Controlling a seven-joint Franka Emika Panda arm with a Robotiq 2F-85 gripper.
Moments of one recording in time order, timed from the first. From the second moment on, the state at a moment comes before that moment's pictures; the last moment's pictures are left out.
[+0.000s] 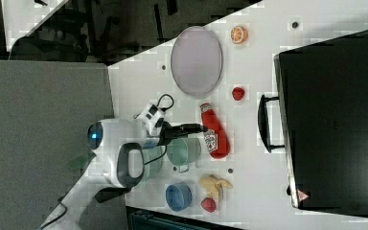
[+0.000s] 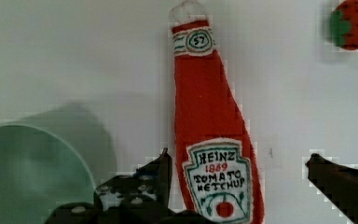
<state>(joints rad) -0.11 0.17 0.15 -2.38 0.02 0.91 -0.89</state>
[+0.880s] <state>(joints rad) -0.11 0.38 0.14 -2.40 0.01 1.05 -0.90</state>
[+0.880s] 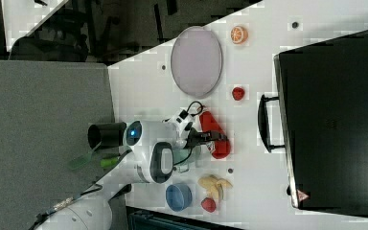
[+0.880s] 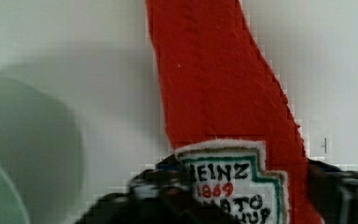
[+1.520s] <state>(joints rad) -0.12 0.15 0.15 -2.33 0.01 0.66 -0.90</state>
